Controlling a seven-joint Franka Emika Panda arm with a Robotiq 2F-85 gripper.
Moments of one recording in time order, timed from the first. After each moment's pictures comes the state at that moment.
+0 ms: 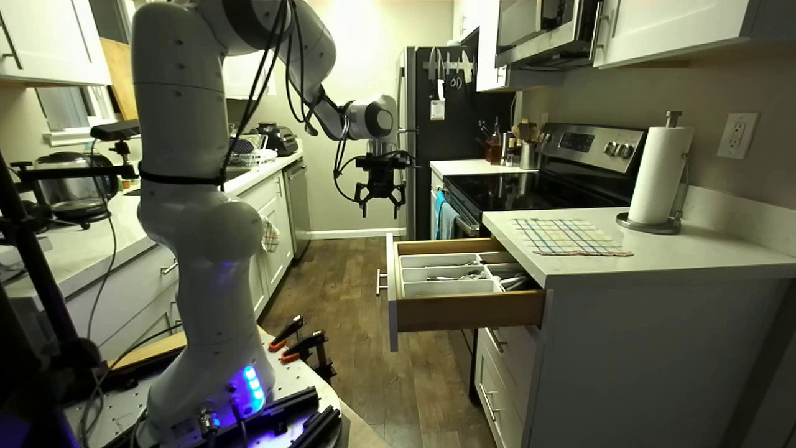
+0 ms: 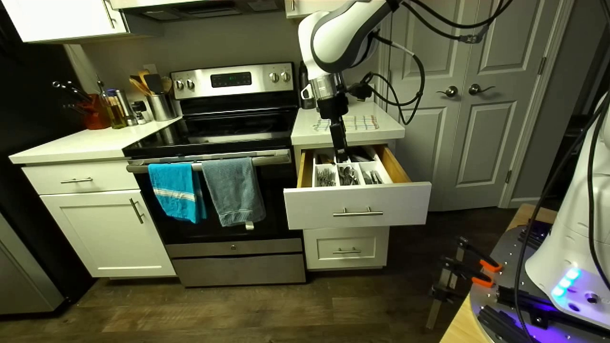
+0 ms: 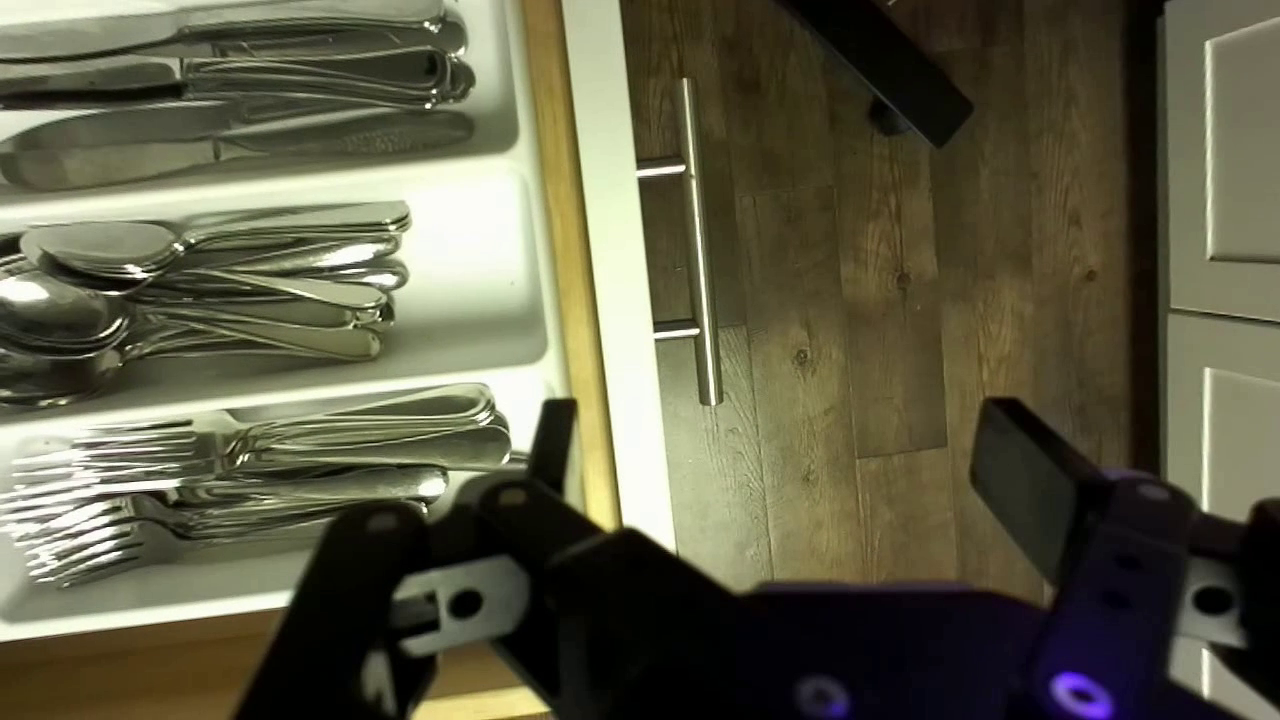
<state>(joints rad) 0.14 0.10 0.11 -2.10 -0.07 2.02 -0.41</state>
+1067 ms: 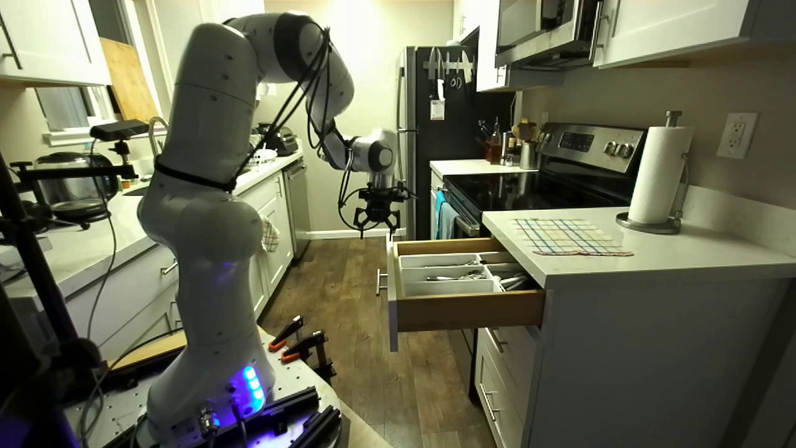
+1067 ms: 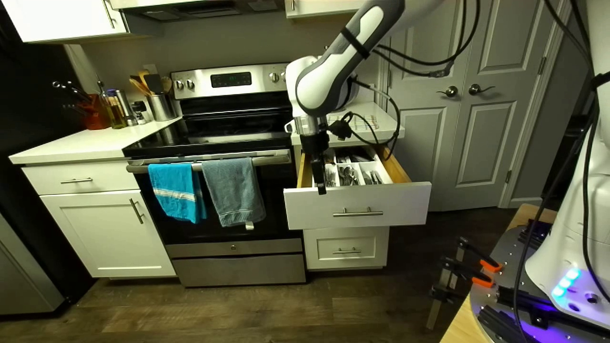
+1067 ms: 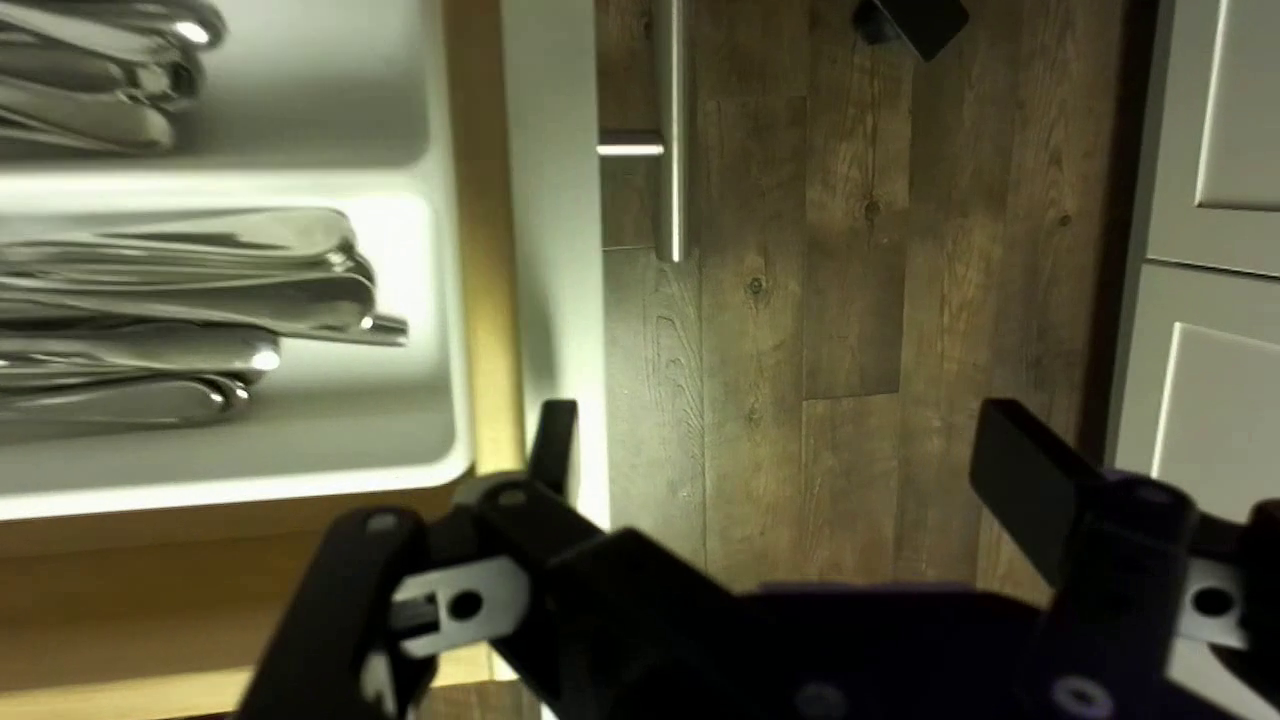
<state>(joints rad) 0.13 0.36 0.17 -2.03 -0.02 2.23 -0.46</state>
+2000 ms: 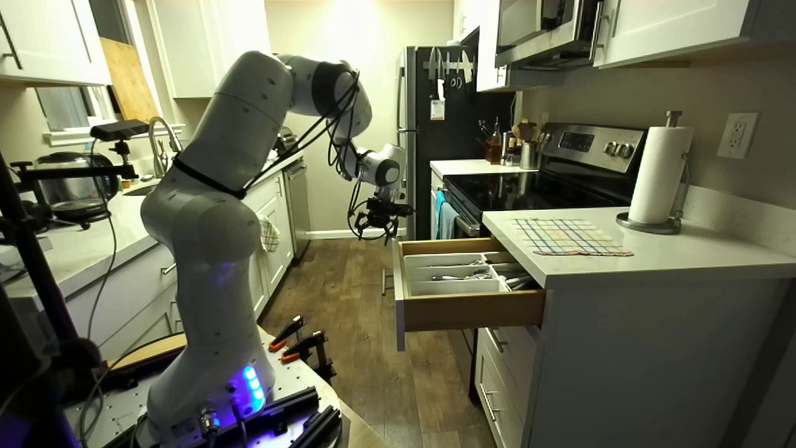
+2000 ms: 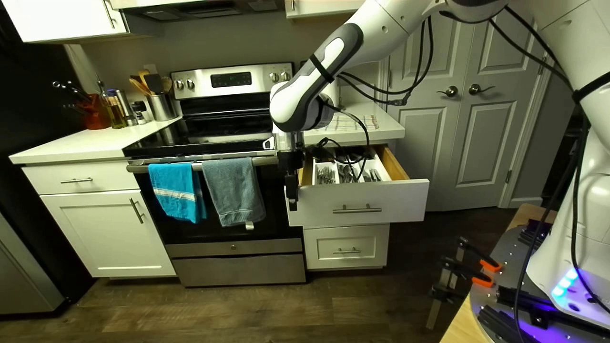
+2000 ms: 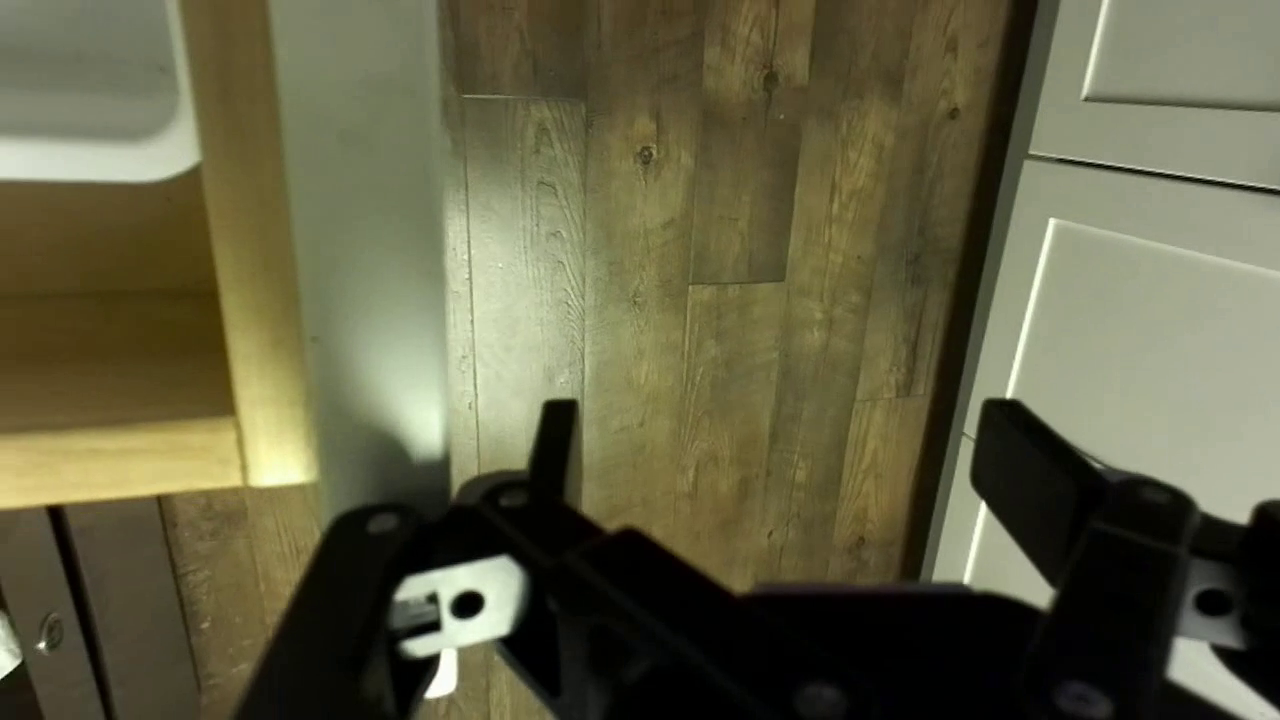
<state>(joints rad) 0.09 0.61 0.26 -1.77 0.11 2.24 -0.61</state>
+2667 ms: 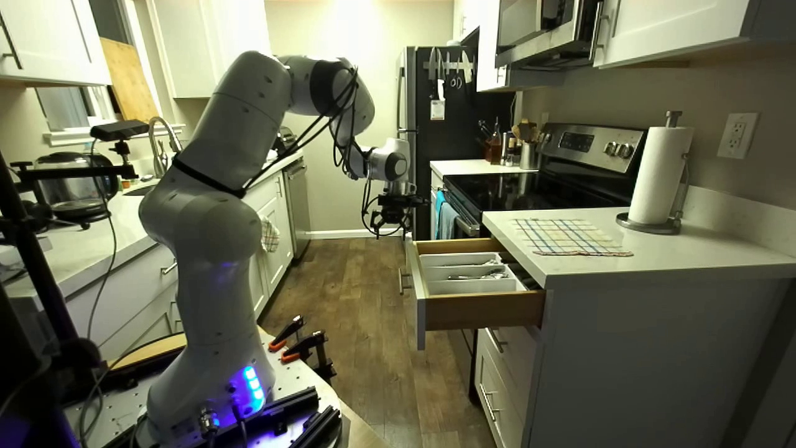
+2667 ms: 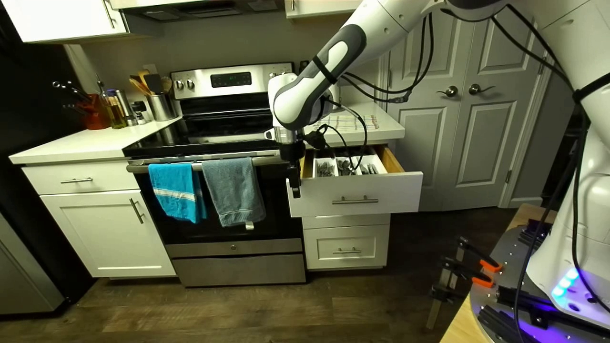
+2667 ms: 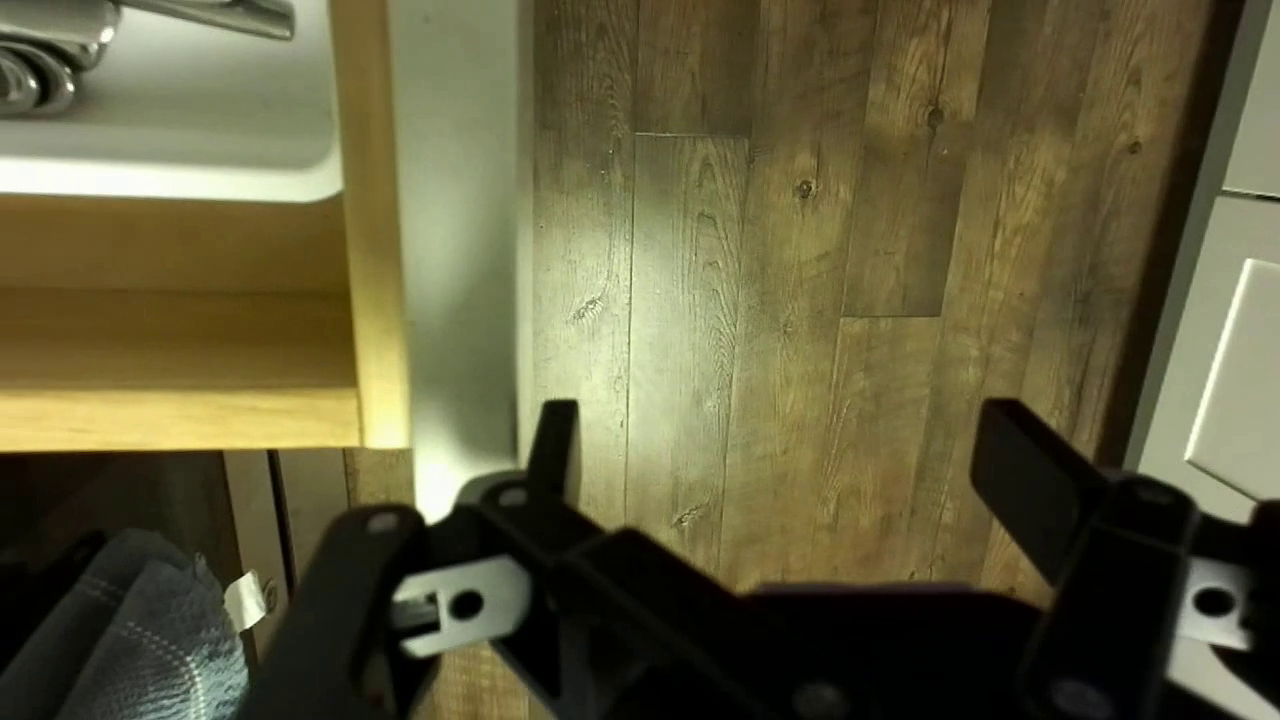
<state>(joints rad) 0.12 0.61 0.19 -1.72 -0.05 2.25 -0.53</state>
